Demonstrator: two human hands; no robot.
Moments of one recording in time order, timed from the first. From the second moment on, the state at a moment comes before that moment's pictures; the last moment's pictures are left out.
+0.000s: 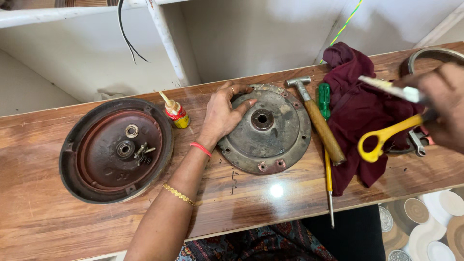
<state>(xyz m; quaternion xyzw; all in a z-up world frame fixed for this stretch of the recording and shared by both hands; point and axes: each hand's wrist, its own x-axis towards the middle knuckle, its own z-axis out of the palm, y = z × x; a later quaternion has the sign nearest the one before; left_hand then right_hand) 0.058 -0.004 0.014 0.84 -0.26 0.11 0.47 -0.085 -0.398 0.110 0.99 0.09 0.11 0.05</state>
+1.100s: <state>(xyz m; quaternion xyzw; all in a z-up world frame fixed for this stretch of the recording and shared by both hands) 0.060 -0.003 0.013 0.84 -0.25 0.10 0.46 -0.069 -0.213 0.091 0.98 0.12 0.18 -0.02</state>
